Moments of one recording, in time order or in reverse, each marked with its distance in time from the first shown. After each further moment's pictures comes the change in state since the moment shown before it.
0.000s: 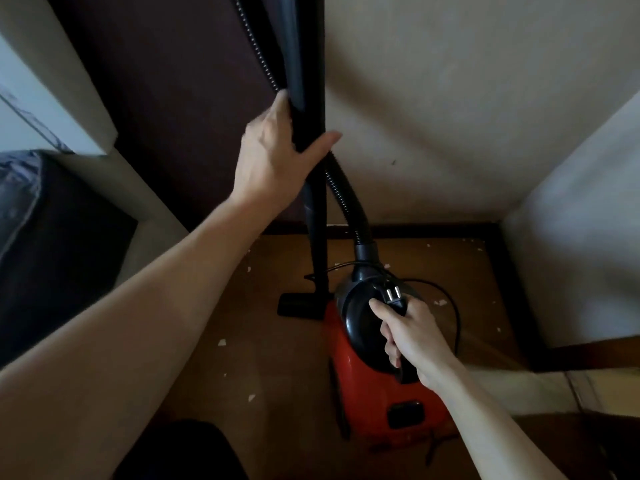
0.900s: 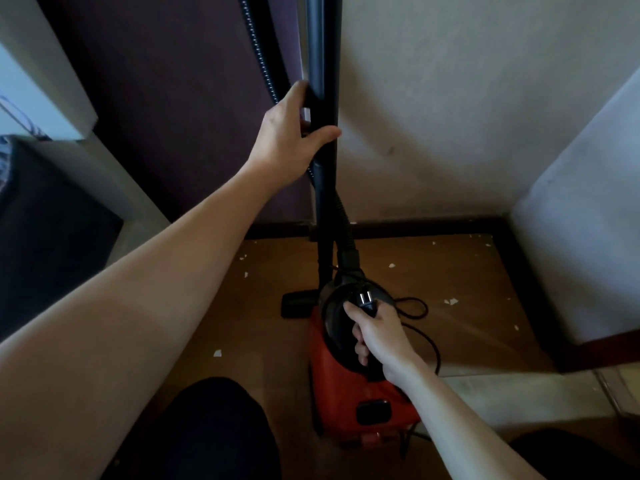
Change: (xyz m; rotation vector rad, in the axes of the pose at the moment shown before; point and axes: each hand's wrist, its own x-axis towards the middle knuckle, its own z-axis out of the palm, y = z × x) left_hand 0.006 -0.041 0.044 -0.079 -0.142 0.017; right_hand 0.054 0.071 0.053 0.152 -0.043 0.016
